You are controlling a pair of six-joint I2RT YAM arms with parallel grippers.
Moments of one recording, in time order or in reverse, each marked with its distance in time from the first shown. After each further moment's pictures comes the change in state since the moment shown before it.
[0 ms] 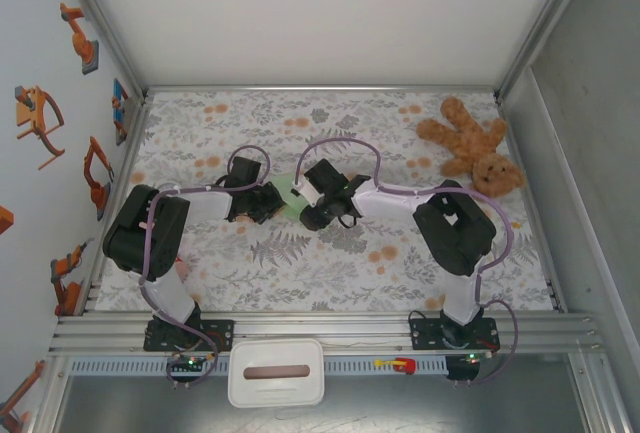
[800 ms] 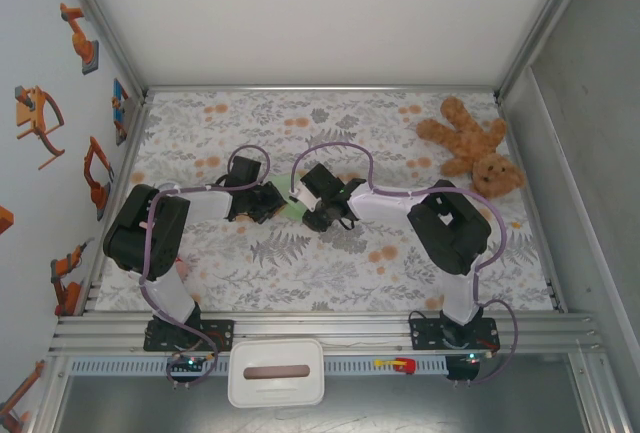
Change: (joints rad) left arm 0.001 0.003 0.006 -0.006 0.003 0.000; right arm 0.021 0.025 -0.002 0.001 0.107 -0.098
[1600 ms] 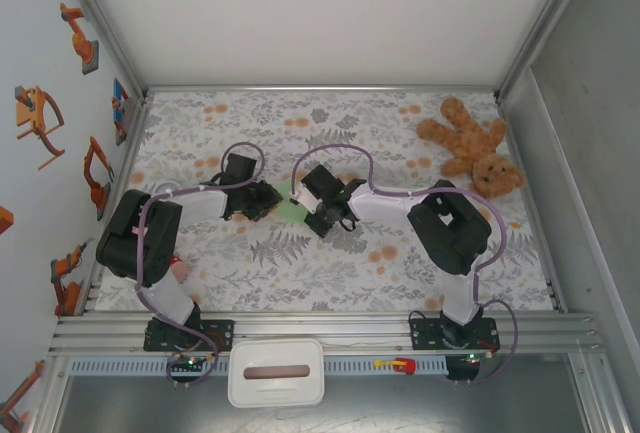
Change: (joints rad) left arm 0.027 -0.077 -0.002 -0.071 -0.060 0.006; right arm -0.001 0.000 -0.005 -0.024 -0.047 0.011
